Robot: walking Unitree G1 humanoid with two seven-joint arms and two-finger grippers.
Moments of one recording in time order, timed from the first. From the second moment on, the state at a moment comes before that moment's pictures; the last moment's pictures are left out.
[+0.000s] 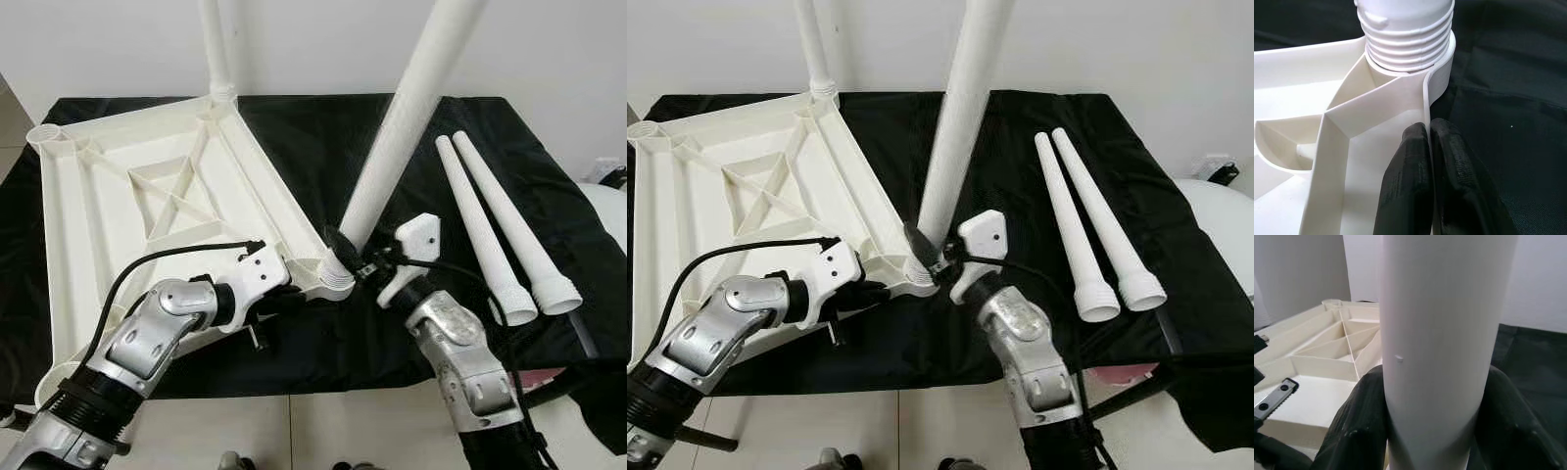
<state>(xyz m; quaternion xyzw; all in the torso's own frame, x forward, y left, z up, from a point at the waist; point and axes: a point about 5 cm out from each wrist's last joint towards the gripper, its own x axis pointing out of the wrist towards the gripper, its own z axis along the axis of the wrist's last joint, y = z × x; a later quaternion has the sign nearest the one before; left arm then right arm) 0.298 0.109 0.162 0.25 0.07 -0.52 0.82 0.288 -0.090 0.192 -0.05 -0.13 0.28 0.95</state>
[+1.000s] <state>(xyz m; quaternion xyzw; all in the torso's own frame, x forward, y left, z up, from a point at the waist) 0.304 0.112 0.164 0.26 0.07 -0.53 0.80 0.274 -0.081 0.188 -0.01 -0.13 0.16 0.98</state>
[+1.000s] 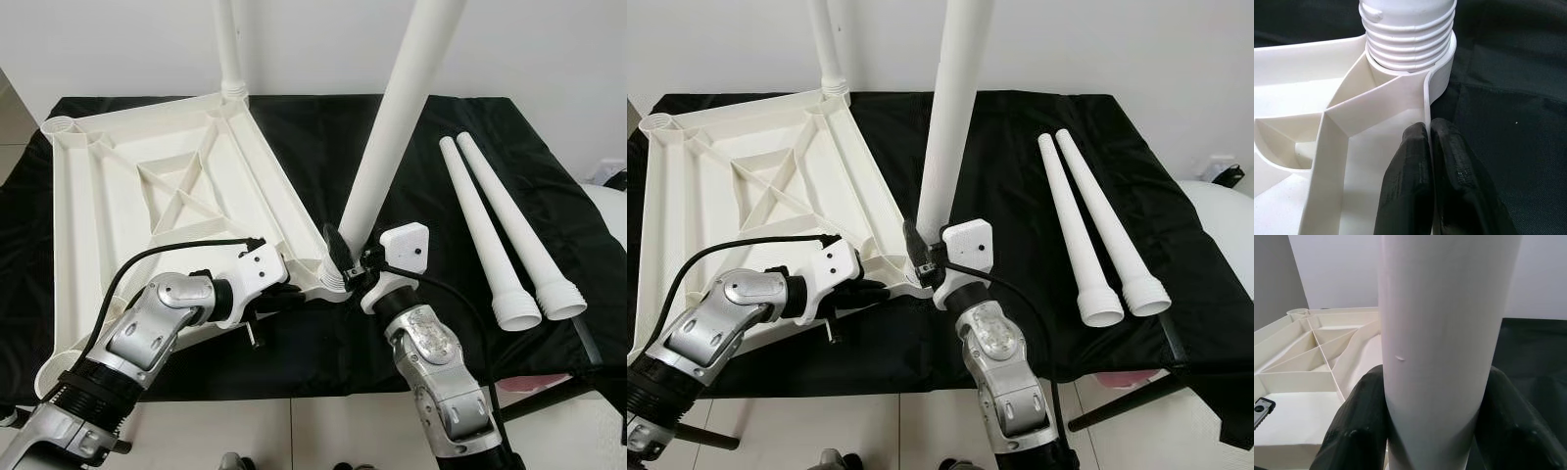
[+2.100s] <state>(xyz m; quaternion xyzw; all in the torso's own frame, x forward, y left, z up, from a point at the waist) 0.309 0.101 0.160 0.24 0.07 -0.54 0.81 0.277 -0.076 0.189 -0.04 -0.10 0.08 0.99</state>
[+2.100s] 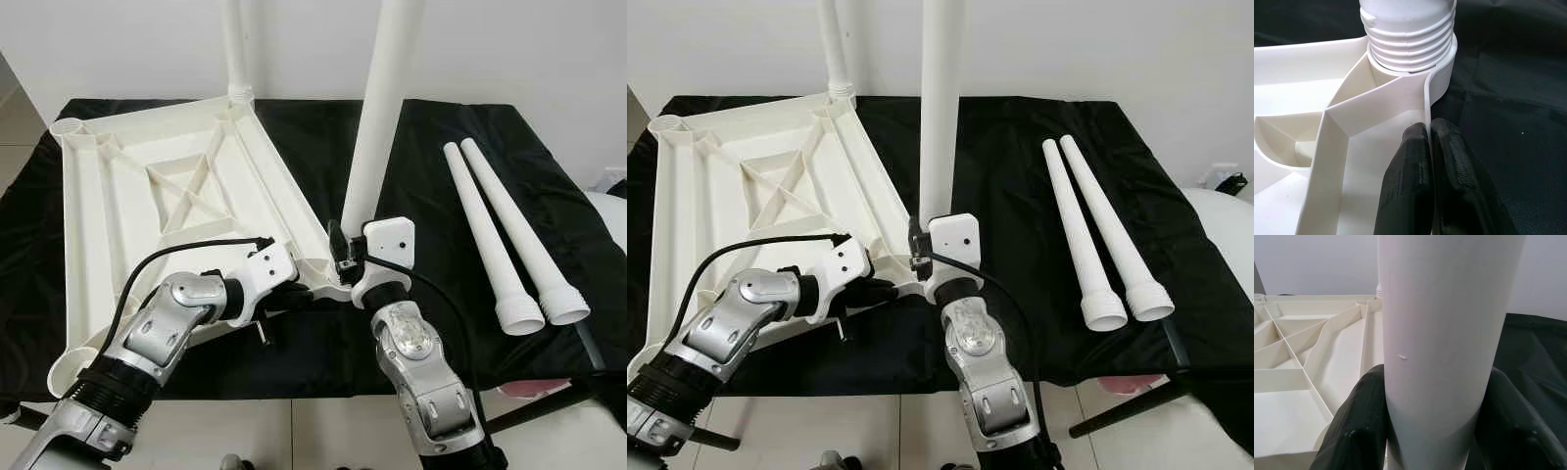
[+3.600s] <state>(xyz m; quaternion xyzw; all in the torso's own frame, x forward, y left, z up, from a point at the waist) 0.318 0.092 0.163 0.23 0.07 -0.53 0.82 0.291 -0.088 0.194 -0.04 -0.10 0.13 0.99</state>
